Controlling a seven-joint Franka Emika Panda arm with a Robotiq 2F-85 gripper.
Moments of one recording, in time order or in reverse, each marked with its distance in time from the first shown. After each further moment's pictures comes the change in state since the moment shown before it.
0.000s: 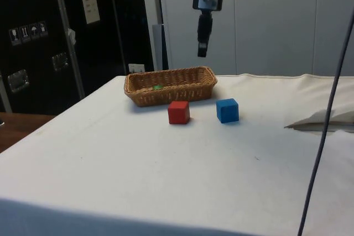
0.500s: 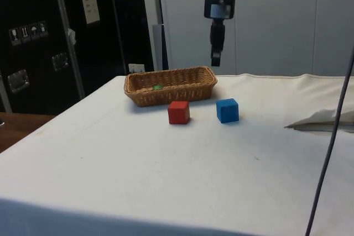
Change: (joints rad) arm 0.000 -0.061 0.001 -0.130 -0.157 0.073 0.090
